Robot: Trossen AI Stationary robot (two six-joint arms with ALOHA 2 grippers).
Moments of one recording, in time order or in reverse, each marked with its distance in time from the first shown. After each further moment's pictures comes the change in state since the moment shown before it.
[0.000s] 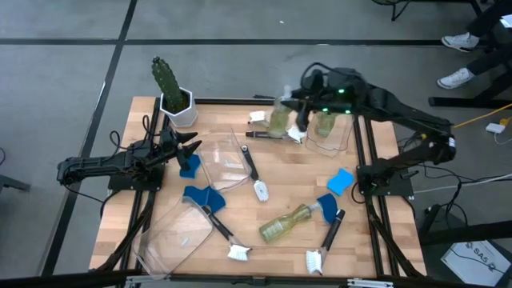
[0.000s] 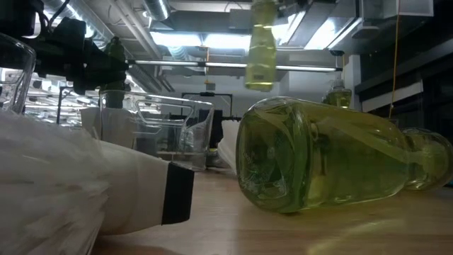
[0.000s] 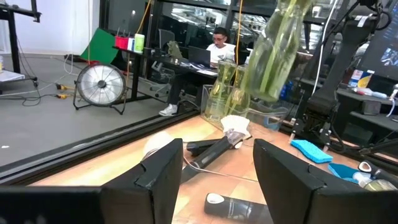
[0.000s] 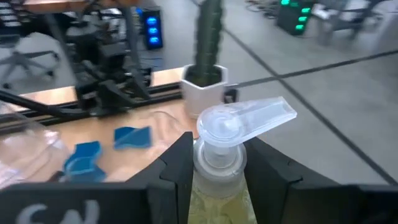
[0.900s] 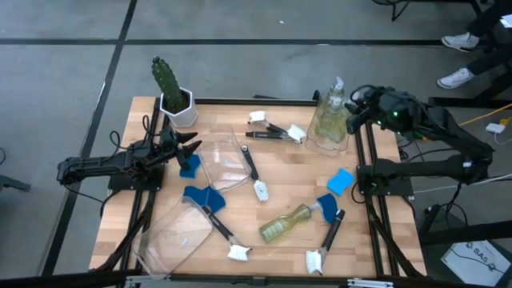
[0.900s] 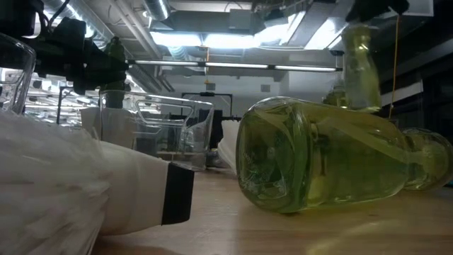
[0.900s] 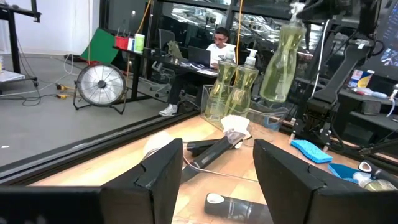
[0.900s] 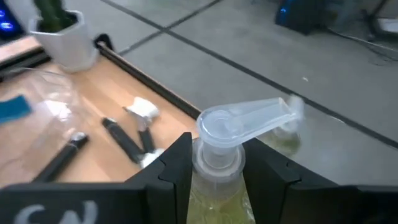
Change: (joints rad) left arm 0.000 0.000 0.000 0.000 0.000 0.000; right arm -0.031 -0.505 -0.312 -0.425 0.459 0.285
